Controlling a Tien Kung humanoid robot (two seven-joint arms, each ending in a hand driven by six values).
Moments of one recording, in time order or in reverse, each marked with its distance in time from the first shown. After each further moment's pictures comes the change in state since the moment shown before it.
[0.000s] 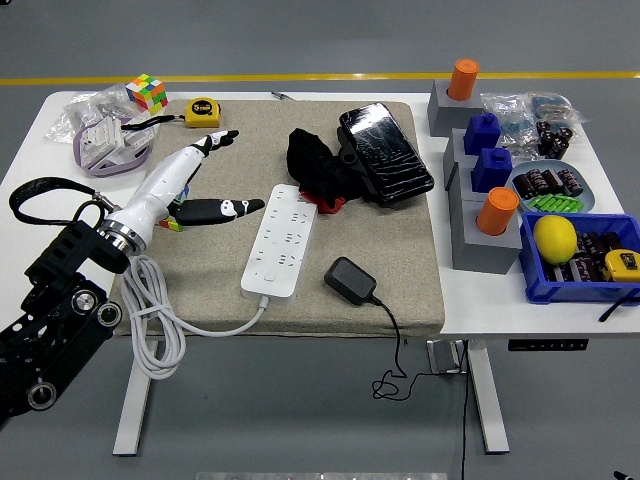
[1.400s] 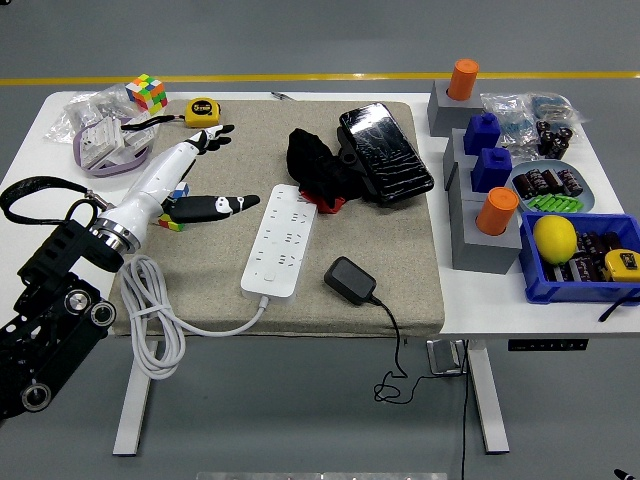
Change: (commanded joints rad) left arm 0.013 -0.001 -0.029 -0.016 0.005 0.002 -0.026; right arm -0.002 0.005 0.028 0.000 -0.009 0.002 0.001
